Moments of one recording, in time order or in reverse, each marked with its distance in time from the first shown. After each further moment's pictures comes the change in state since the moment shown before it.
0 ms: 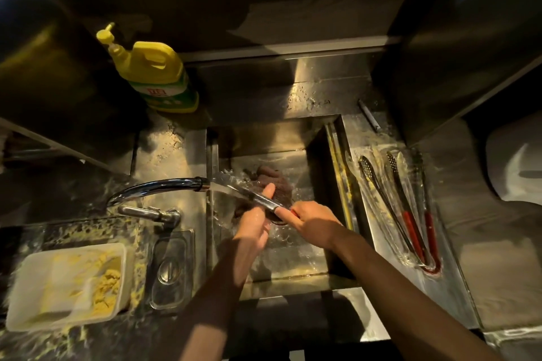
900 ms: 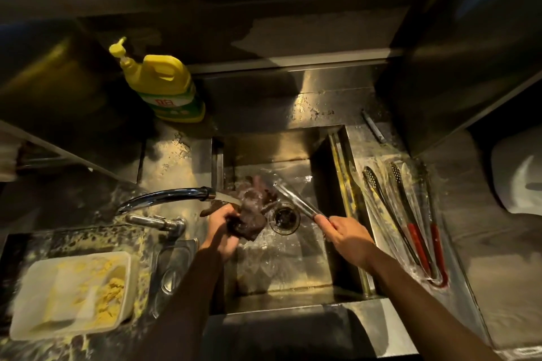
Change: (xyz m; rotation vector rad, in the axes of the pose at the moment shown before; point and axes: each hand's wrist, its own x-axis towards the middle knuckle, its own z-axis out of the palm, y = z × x) left_hand 0.004 0.040 -0.063 -0.094 0.113 0.020; right_hand -0.020 0.055 -0.007 0.091 0.116 0.089
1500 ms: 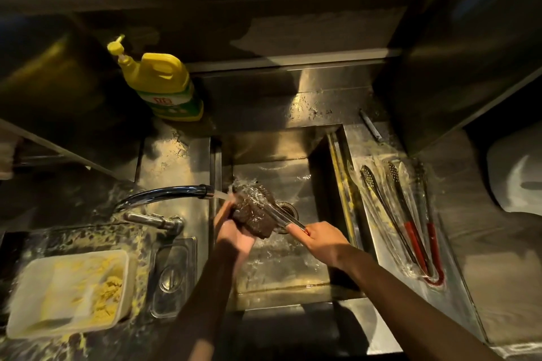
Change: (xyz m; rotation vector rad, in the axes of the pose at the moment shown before) left_hand -0.014 -0.020 0.020 -0.246 -0.058 0.017; right_hand 0.011 -0.021 0.034 -0.033 -0.150 0.039
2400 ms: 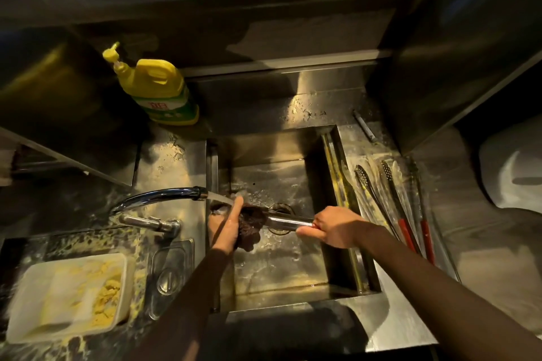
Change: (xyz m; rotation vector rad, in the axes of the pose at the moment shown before) left_hand 0.007 0.001 -0.005 0.576 0.185 0.274; right_hand -0.004 0.002 -0.062 -0.527 -0.107 -0.189
